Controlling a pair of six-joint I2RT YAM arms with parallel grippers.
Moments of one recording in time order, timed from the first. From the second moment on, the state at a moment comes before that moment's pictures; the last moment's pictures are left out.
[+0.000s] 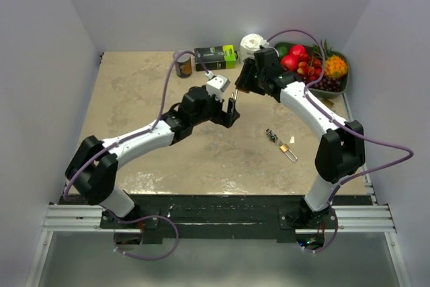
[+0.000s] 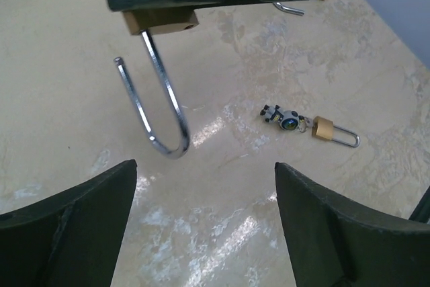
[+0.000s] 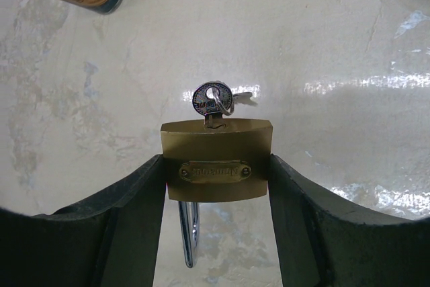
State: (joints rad) left arm -0.72 1.53 1.04 0.13 0.09 -0.24; right arm 0.42 1.73 1.52 -0.47 0.09 0.64
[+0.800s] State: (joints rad) left arm -0.79 1.73 1.18 0.15 -0.15 -0.38; right arm 0.46 1.72 1.52 -0.47 0.11 0.66
